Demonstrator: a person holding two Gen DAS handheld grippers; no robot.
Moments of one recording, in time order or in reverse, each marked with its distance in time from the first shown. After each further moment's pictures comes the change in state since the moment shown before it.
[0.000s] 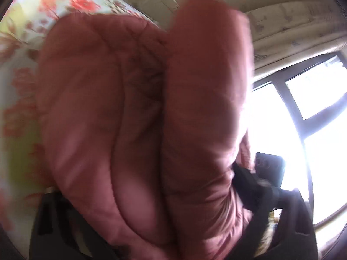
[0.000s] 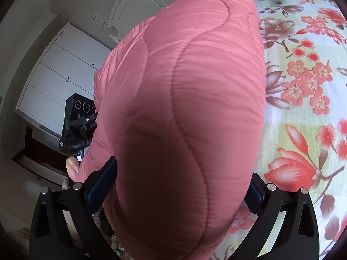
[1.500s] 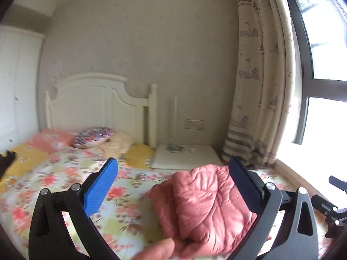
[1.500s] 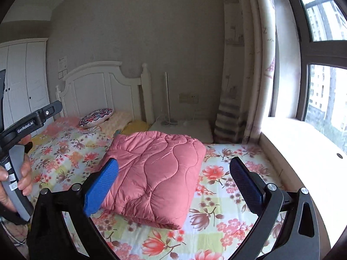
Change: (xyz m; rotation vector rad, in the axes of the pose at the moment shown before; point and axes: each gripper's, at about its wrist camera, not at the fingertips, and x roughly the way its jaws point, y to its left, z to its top) left arm -0.009 -0.281 -0.021 0.629 -0.800 0.752; right arm -0.190 0.109 -0.019 -0.326 -0.697 -0.720
